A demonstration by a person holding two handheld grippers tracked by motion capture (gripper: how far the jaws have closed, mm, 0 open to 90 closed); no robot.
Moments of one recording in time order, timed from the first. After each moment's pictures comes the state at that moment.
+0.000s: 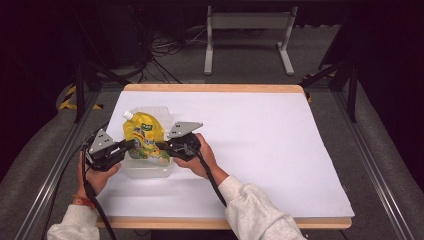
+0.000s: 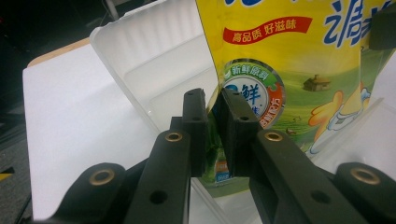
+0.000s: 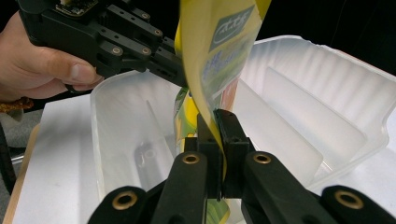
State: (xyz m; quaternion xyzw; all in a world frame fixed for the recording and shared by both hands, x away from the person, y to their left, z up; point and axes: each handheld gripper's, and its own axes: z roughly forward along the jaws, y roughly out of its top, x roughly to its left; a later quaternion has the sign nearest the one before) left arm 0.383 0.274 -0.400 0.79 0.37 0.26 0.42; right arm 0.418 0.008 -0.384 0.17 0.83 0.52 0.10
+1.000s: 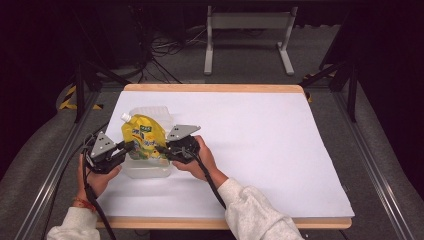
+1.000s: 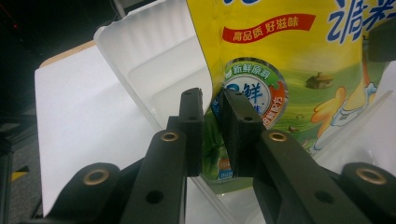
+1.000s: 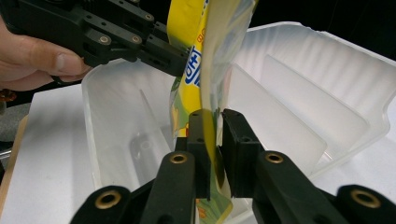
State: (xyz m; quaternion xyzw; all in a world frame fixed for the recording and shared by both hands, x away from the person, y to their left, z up) left arm 0.377 0.272 -0.403 0.78 0.37 0.28 0.41; right arm 0.413 0.011 -0.391 0.18 0.84 0.51 0.12
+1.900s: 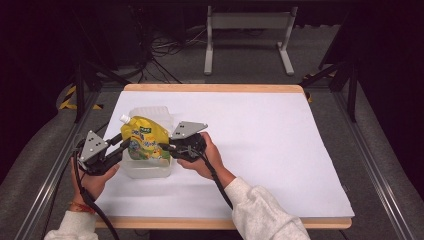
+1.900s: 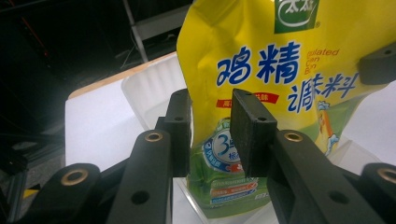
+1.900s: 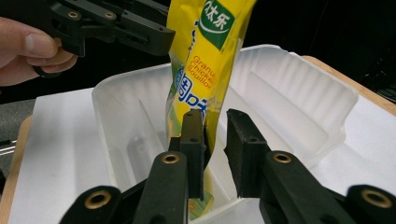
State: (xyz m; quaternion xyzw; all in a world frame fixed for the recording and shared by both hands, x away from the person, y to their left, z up) left arm 0.353 0.268 -0.373 0.74 0.38 0.32 0.45; right arm 0.403 -0.006 -0.365 0.17 0.83 0.51 0.15
